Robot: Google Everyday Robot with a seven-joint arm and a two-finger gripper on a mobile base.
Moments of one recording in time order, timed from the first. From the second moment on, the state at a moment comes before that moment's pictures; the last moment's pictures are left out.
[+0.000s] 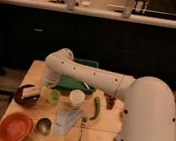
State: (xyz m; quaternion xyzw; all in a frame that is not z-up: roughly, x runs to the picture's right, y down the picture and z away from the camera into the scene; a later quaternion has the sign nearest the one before) arm -0.224 0.118 0.787 -0.32 -0.25 -0.07 0.91
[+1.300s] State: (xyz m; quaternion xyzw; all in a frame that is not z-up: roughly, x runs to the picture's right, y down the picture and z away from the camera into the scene) arm -0.259 0.135 0.814 -0.35 -0.23 -0.11 0.90
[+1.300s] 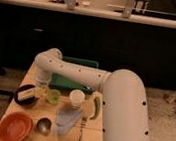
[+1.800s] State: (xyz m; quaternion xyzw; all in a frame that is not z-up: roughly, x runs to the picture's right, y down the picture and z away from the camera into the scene) arm -0.257 0.135 0.814 -0.35 -0.23 -0.11 0.90
